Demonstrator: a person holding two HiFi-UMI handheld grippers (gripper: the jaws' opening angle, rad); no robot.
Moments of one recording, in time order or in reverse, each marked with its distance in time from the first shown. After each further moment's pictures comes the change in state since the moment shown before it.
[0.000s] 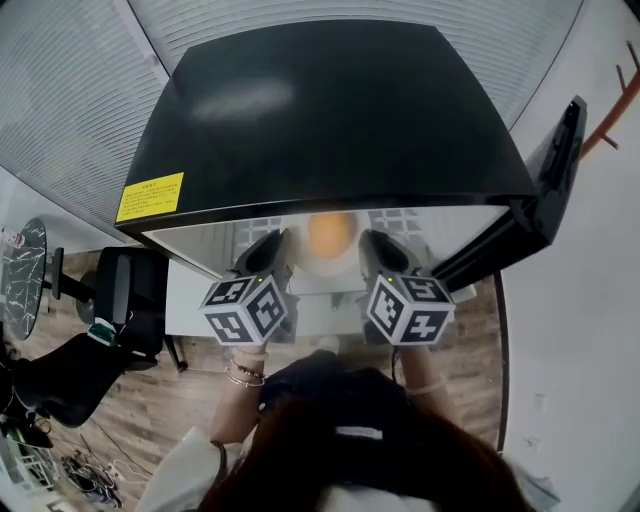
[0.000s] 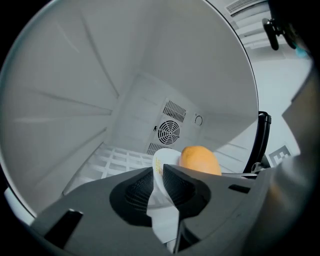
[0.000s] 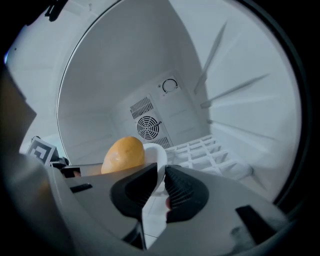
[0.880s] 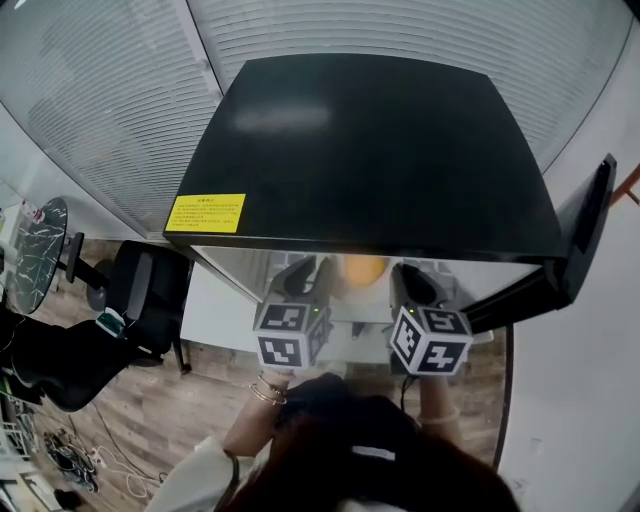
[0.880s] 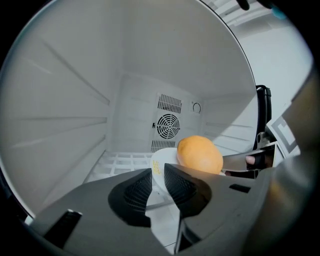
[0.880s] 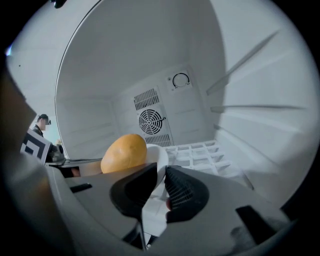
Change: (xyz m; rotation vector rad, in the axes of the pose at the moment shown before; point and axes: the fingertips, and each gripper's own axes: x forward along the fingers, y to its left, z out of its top) left arm 0.005 0.001 -0.007 0.215 0.043 0.093; right arm 0.007 -0.001 0.002 -0.149 0.090 -0.050
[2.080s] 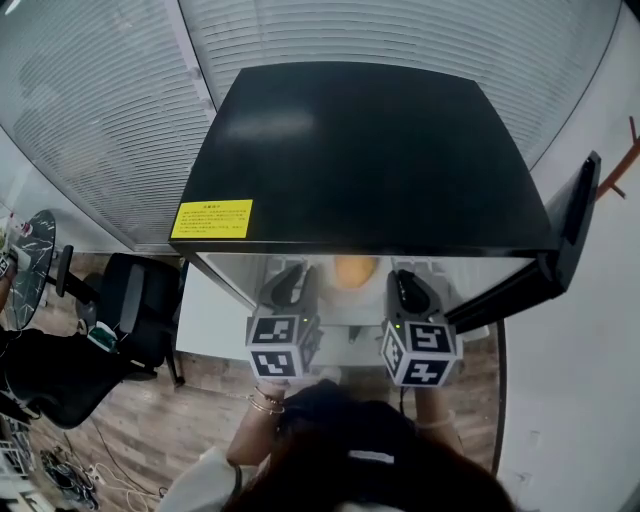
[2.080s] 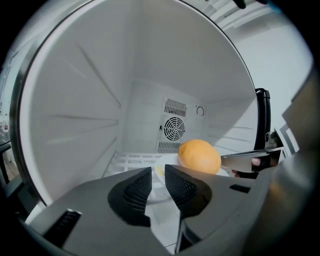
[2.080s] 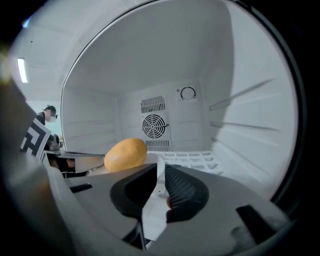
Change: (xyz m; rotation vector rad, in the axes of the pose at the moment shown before) left arm -0.014 0.020 -0.001 -0.013 -0.048 0.025; right arm -0.013 0.009 0.004 -0.129 -0.084 -0.095
